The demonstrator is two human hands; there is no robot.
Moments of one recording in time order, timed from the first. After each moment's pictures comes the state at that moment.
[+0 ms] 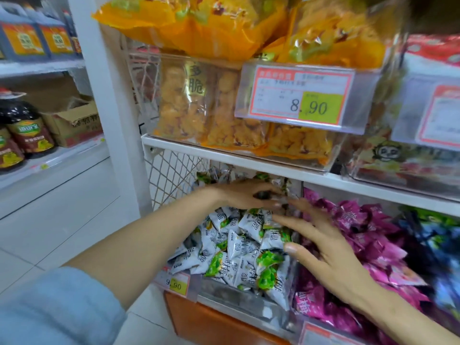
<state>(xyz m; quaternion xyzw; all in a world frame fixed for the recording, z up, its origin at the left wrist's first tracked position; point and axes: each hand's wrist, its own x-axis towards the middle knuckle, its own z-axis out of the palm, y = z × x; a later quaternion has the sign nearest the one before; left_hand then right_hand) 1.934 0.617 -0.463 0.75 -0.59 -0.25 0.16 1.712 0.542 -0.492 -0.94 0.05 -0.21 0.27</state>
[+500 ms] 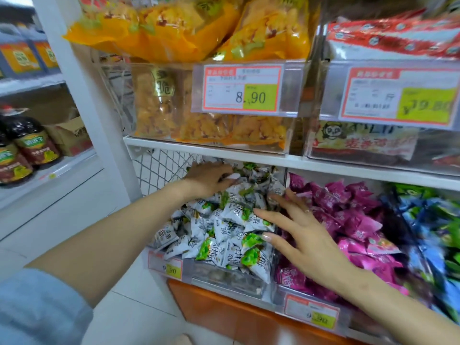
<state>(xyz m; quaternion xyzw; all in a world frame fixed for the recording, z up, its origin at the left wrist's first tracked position) 1.932 0.646 -0.452 0.86 -0.50 -0.05 0.01 1.701 0.545 -0.507 -0.96 0.08 -0.19 0.20</state>
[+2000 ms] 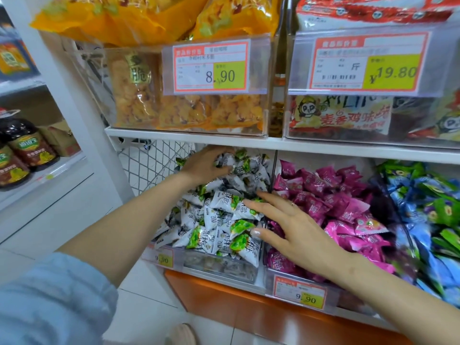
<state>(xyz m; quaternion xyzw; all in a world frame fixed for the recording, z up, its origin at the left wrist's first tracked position) 1.938 0.624 -0.472 0.84 -0.50 -0.02 0.19 1.691 0.550 -0.500 -0.96 0.08 -0.10 0.24</state>
